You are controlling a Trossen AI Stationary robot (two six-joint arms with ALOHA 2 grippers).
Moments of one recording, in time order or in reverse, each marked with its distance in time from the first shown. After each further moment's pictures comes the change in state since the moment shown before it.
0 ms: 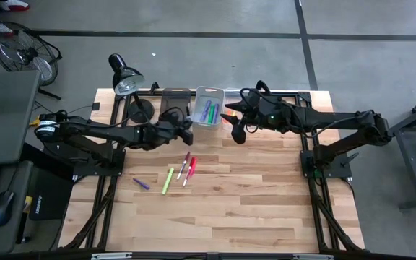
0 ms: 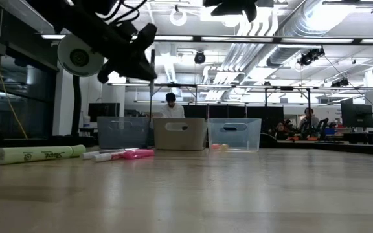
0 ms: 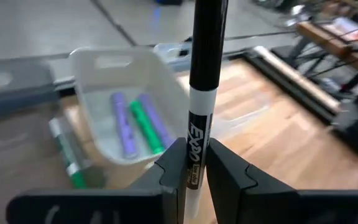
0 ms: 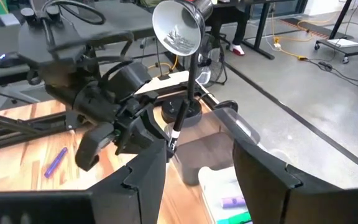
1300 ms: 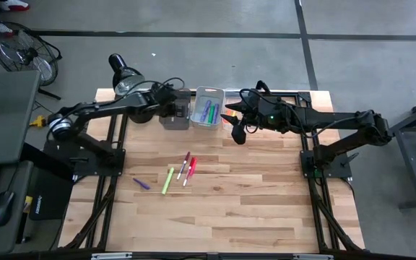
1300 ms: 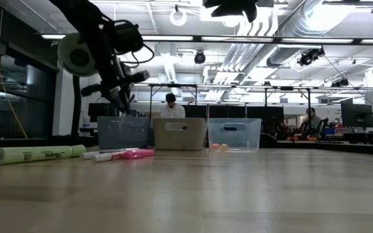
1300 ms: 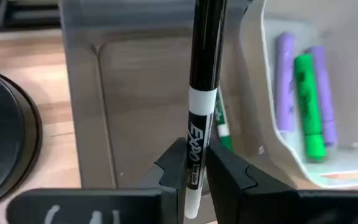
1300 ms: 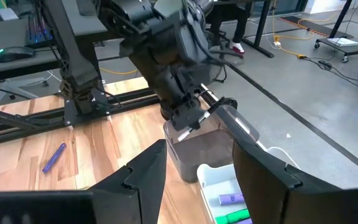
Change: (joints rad) left arm 0.506 0.139 0.267 -0.684 0.378 -0.152; right arm 0.000 0.001 0.000 -0.010 -0.001 -0.007
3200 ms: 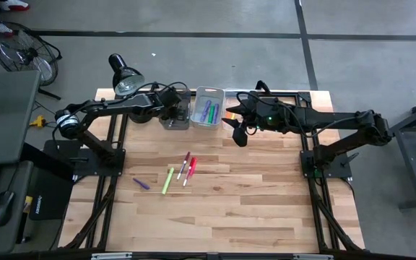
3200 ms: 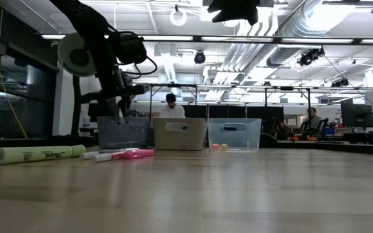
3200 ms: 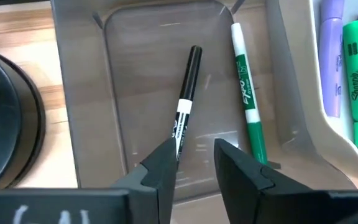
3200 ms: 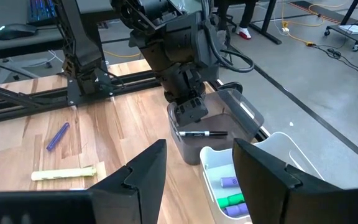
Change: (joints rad) left arm -0.003 0.092 -0.001 -0.016 -0.004 0.006; right arm 0.000 0.000 0.000 -0.070 -0.030 -0.001
